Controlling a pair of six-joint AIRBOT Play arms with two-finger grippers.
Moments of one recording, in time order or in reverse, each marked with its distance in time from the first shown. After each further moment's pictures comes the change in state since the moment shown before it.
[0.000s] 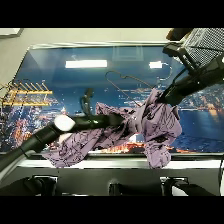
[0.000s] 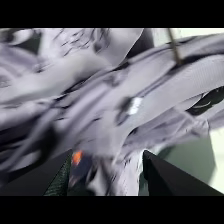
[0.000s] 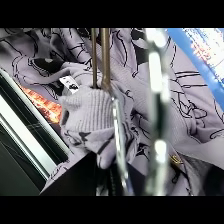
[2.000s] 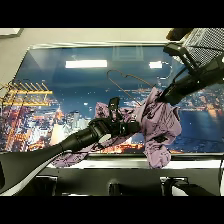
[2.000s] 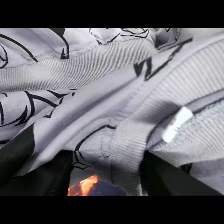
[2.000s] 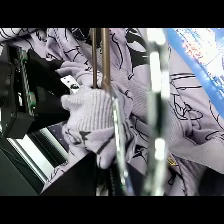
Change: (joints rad) left arm -0.252 -0.314 0.310 1.052 -0.013 -1.138; right arm 0.000 0.000 0.000 -0.005 -0.017 0.011
